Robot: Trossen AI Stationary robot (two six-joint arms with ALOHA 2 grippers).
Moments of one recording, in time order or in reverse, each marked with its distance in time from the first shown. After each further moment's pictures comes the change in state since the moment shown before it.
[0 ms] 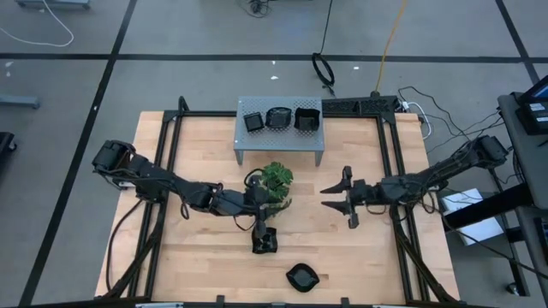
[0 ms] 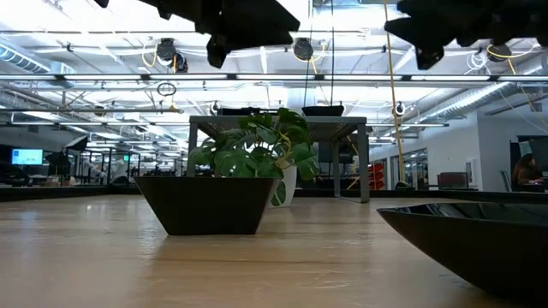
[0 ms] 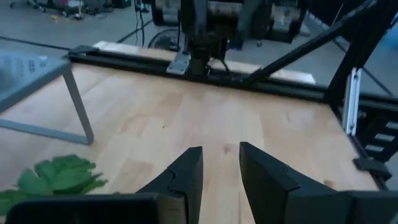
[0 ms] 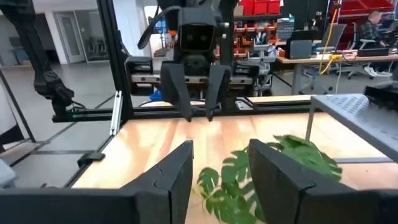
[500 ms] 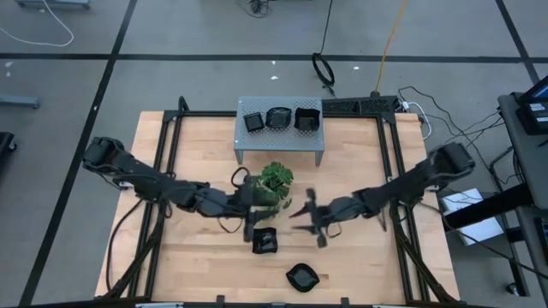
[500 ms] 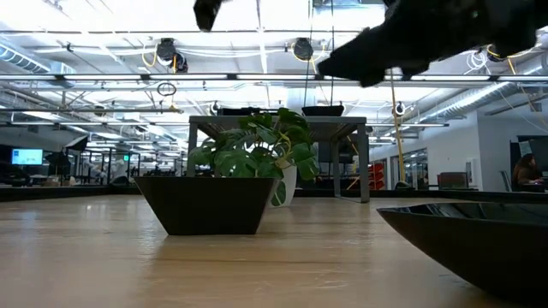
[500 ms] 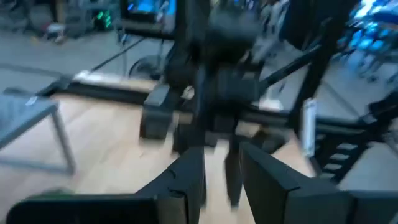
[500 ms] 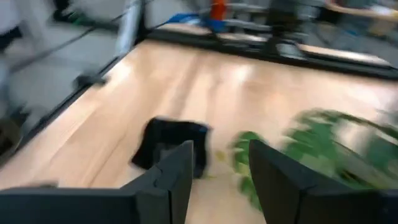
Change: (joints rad) left arm -0.064 -0.123 -0.002 -0.004 -0.001 0.020; right arm 0.000 0.605 0.311 -0.002 -0.139 -0.128
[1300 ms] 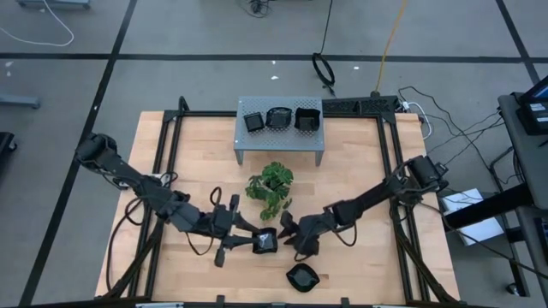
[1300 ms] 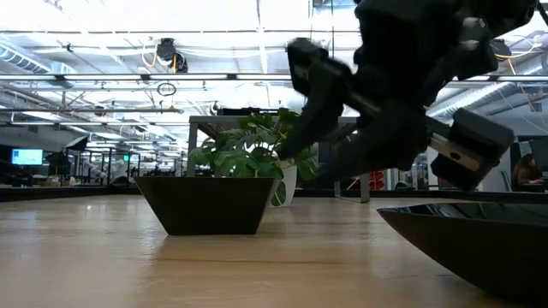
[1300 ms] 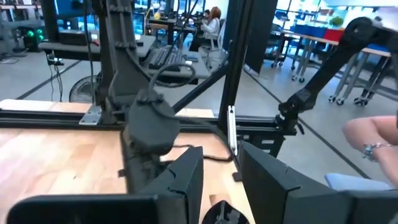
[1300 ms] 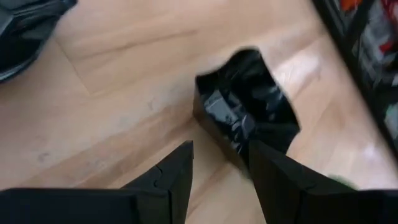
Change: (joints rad) left arm -0.200 -0.108 0.001 -0.008 0.016 0.040; right arm 0.014 0.351 0.276 -0.231 -0.143 -0.753
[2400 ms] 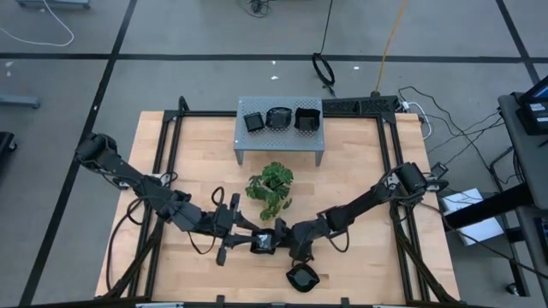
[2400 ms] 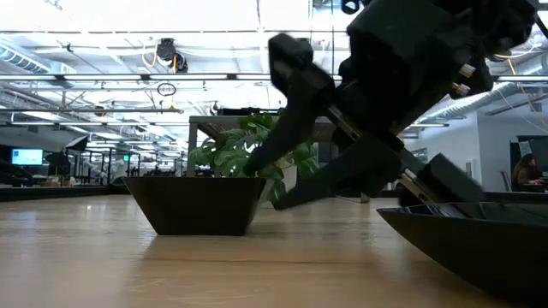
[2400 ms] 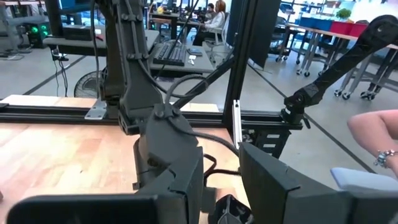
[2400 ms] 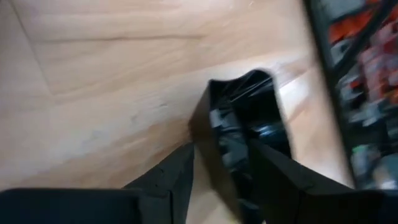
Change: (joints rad) left arm 0.005 0.001 0.000 -0.030 -0.001 0.000; right arm 0.013 0.131 0.062 0.110 0.048 -0.175
